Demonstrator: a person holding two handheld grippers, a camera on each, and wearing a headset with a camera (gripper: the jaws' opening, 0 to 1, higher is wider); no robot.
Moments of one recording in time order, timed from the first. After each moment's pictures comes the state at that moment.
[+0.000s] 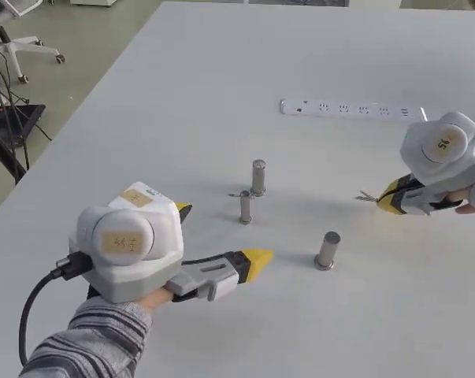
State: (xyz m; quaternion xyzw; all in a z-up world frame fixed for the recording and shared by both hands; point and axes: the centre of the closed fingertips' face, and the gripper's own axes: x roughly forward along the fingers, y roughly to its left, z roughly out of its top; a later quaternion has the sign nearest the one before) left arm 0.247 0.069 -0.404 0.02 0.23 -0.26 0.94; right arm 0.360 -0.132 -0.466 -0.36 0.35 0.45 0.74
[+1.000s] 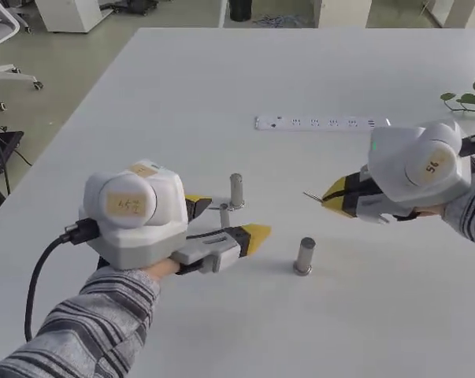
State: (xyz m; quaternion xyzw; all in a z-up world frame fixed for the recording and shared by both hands) left arm 0.266 0.028 -0.375 0.00 0.23 -0.31 0.92; right arm 0.309 -0.067 -0.401 -0.39 0.19 0.54 0.72
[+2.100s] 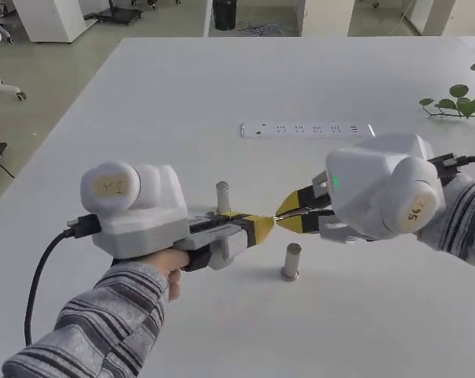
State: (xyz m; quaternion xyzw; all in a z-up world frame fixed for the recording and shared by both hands) left arm 0.253 -0.017 -0.362 -0.17 0.26 -0.37 0.88; right arm 0.259 -0.023 -0.373 -0.47 0.09 0.59 0.65
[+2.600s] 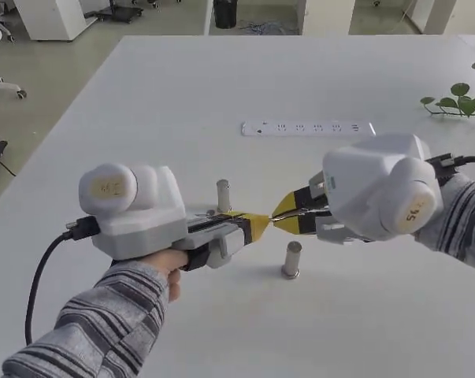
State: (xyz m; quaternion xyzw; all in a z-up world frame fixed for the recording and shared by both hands) left arm 0.253 -0.016 -0.362 -0.17 0.25 -0.37 0.88; right arm 0.255 -0.019 -0.373 -0.46 0.09 0.59 0.65
